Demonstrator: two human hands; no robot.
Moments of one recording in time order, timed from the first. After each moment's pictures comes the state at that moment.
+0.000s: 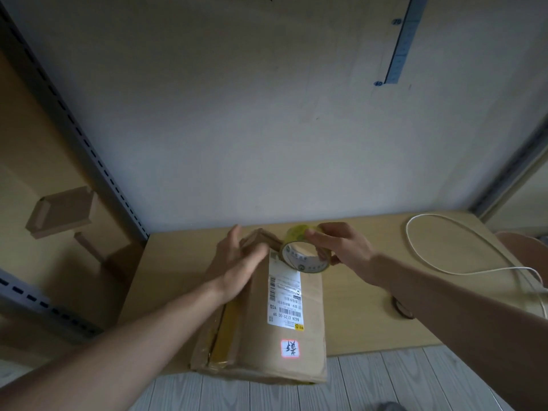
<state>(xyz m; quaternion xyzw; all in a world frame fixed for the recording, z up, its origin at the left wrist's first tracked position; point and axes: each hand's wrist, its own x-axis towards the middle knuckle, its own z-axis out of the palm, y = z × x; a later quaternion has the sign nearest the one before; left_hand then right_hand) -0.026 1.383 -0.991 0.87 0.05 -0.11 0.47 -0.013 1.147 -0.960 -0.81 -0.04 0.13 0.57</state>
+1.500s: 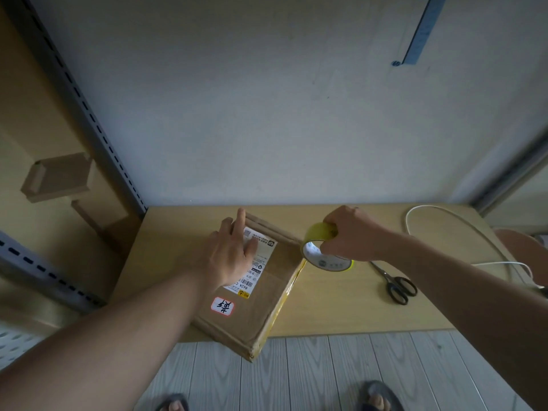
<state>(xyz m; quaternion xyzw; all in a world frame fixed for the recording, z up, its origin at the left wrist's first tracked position) -0.013 1.391 -1.033 0.99 -0.04 -0.07 0.14 -0.012 1.142 -0.943 -0.97 -0.09 0.13 0.16</state>
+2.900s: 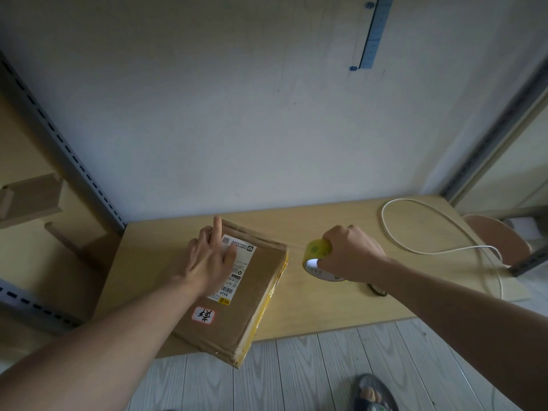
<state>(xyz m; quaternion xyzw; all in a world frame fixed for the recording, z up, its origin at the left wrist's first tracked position) -0.024 1.386 -1.024 0.98 -0.05 -0.06 0.20 -0.047 1.111 -0.962 -0.99 -0.01 0.07 0.11</state>
